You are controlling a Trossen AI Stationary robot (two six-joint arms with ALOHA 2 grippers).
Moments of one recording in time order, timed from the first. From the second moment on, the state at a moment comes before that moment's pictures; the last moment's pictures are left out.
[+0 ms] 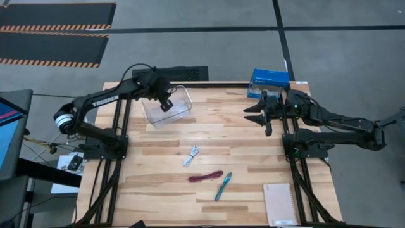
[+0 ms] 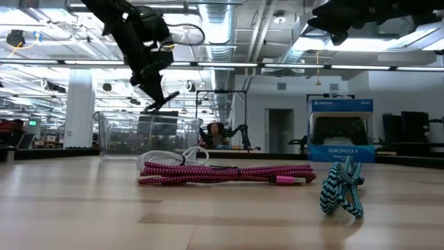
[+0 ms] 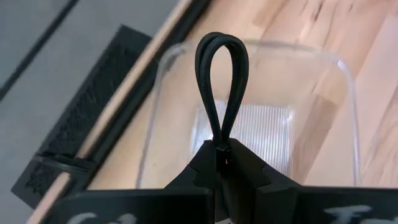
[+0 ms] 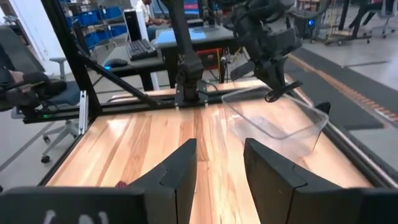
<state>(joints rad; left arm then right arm) 0.67 1.36 1.02 -0.59 -0.04 0.16 -0.34 0.68 0.62 -0.07 -0.31 0.05</state>
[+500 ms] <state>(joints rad) 0.59 1.49 1.01 -0.61 -0.08 0.13 -0.34 0.68 0.62 -0.14 -0.31 0.05</state>
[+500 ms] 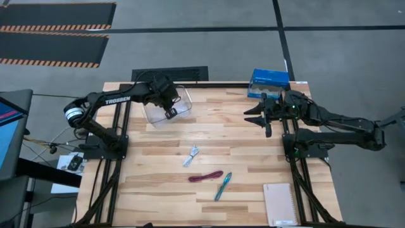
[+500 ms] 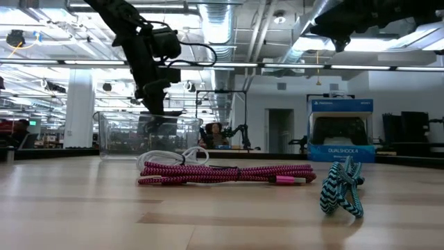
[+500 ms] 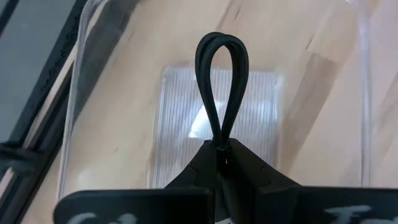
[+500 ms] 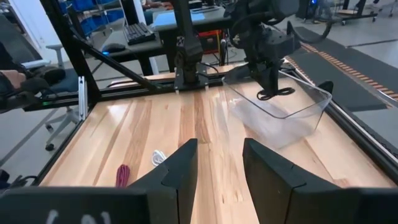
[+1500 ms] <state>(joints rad) 0.60 1.61 0.94 -0.57 -0.13 0.14 -0.34 0.68 0.62 -0.14 -0.31 0.06</state>
